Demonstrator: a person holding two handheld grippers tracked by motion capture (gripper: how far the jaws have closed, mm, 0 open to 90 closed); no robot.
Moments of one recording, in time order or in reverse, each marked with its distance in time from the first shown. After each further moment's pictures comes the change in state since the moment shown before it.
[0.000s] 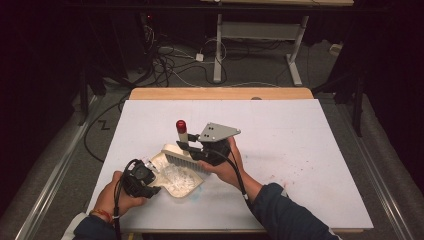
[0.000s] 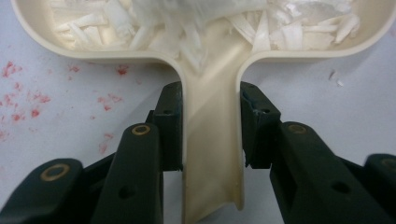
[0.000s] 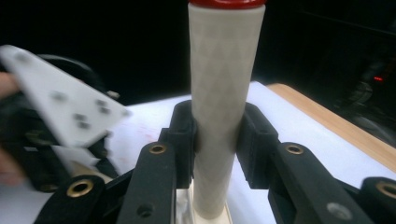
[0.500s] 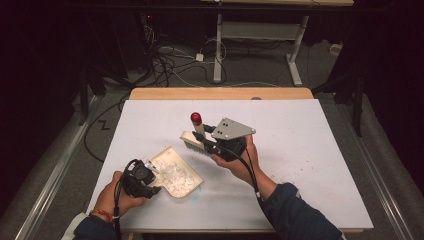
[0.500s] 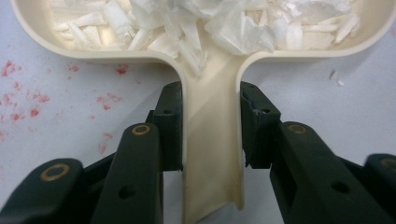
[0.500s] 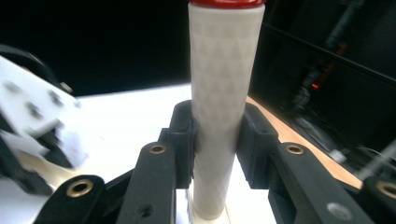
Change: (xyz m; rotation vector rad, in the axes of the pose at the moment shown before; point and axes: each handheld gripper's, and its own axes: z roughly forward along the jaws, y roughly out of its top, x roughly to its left) left arm 0.000 -0.001 0.000 0.001 0.002 0.002; right arm -0.011 0.011 -0.035 0.022 -0.190 -0.106
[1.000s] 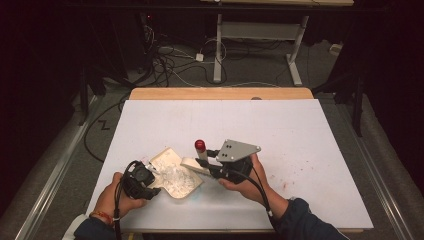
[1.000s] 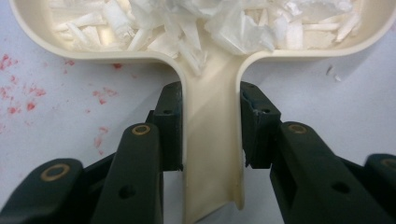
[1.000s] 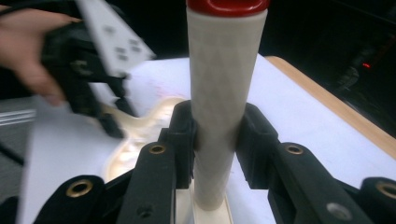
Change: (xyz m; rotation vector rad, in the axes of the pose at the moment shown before) left arm -0.005 -0.001 0.000 0.005 0.012 -0.009; right arm 0.029 -0.020 -0.030 0.090 0.169 0.002
